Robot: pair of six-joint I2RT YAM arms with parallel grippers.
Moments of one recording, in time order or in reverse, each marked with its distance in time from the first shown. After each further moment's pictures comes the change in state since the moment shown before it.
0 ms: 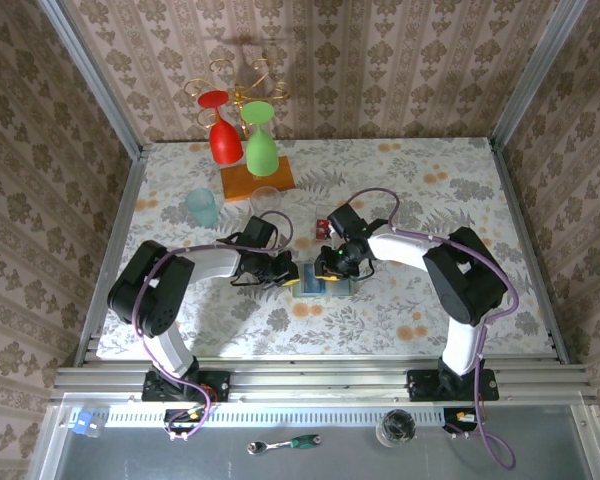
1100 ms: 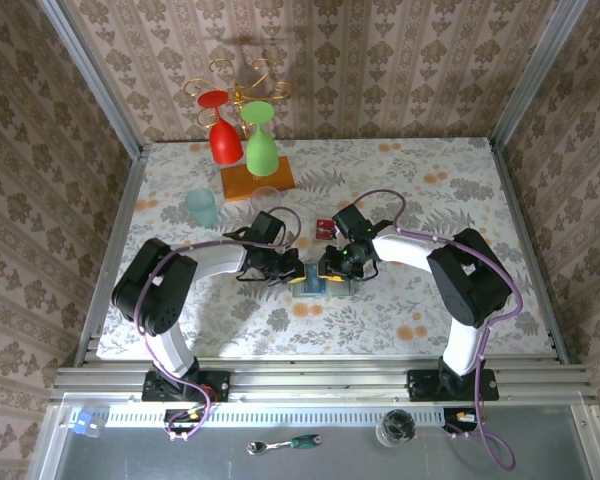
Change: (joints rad) left arm -0.039 0.023 0.079 -0.074 -0.004 0.029; right arm -0.022 -0.019 -0.037 0.018 0.006 0.035
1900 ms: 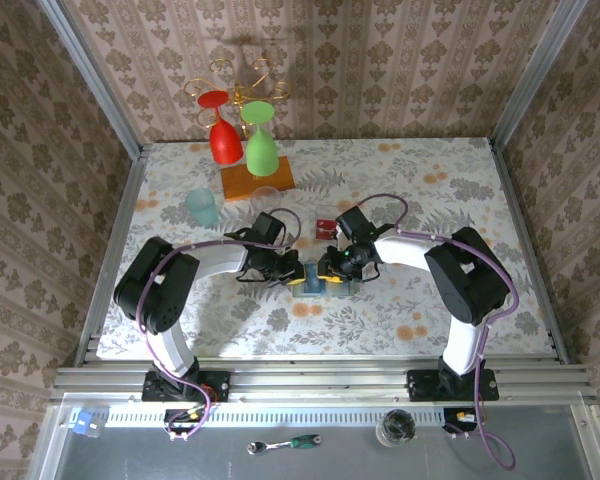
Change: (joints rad) left arm 0.000 0.013 0.001 -0.007 -0.003 0.001; right arm -0.019 0.017 -0.046 0.102 -0.085 0.030
